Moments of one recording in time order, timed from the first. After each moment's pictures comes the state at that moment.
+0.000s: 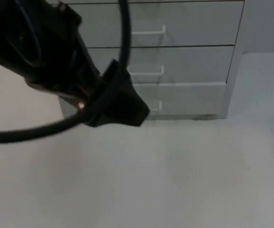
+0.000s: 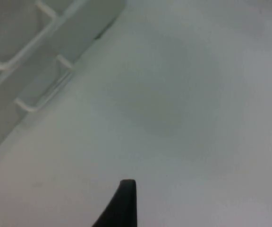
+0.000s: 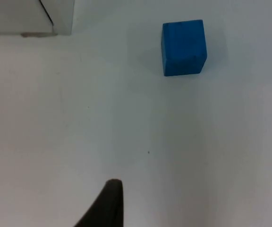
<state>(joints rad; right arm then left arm) 0.01 0.87 -0.70 0.03 0.81 -0.05 -0.58 1.35 -0.85 -0.57 0.58 0.74</state>
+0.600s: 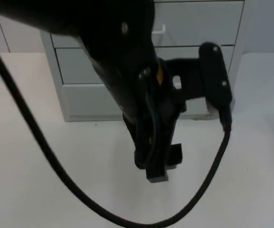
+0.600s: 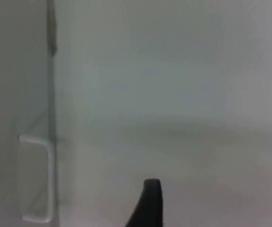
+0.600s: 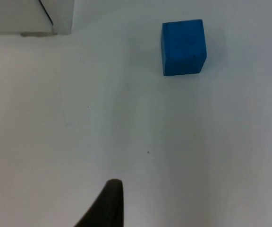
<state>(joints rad) 0.01 0.87 -0.70 0.03 0.81 -0.05 -0.85 1.83 -1.11 0.16 0.53 0.57</state>
